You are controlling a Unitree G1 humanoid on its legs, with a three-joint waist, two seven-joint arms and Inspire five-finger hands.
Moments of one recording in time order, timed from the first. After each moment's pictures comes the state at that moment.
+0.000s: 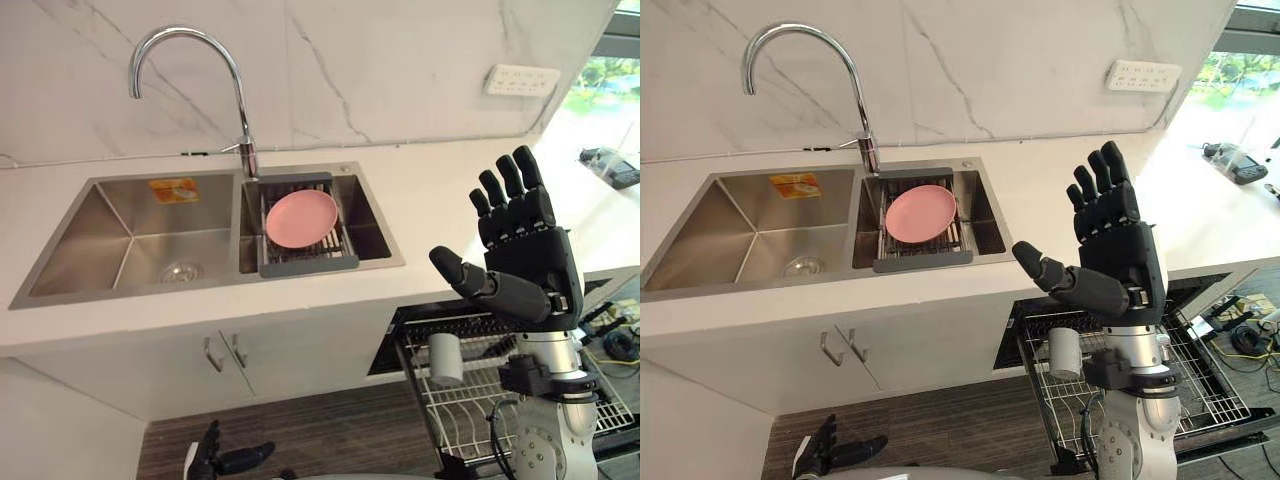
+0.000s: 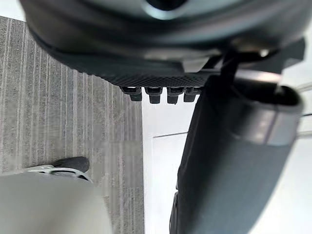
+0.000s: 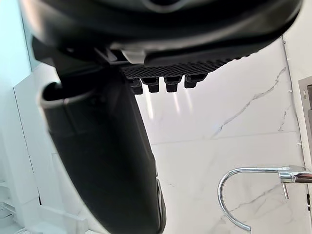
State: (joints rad) left arm 0.25 0.06 0.21 0.90 0.06 -0.21 0.05; right arm 0.24 -0.08 -0.27 -0.48 0.56 -0.17 0.42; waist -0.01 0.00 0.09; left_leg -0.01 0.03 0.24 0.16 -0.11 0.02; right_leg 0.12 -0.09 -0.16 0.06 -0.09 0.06
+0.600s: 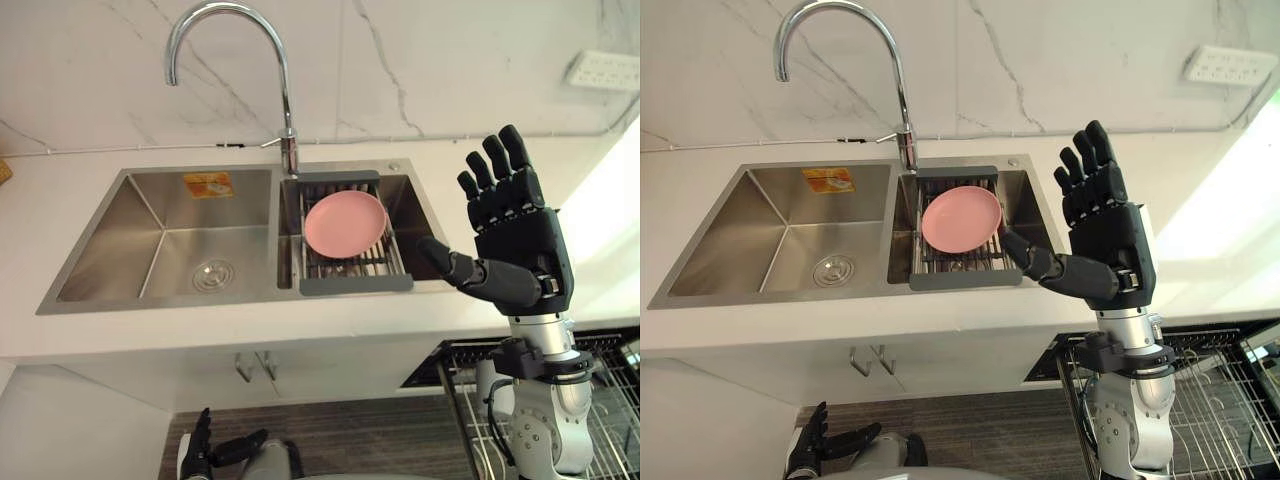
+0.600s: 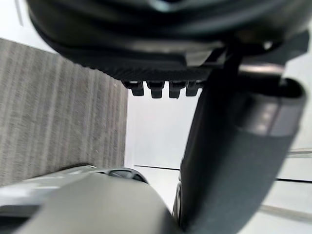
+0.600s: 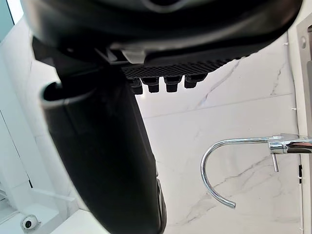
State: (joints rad) left arm 0.28 0.08 0.20 0.84 0.08 -0.26 0.08; right arm 0.12 -0.14 -0.23 -0.42 0.56 -0.18 0.39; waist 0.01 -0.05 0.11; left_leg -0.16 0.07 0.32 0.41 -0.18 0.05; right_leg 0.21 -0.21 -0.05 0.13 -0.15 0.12
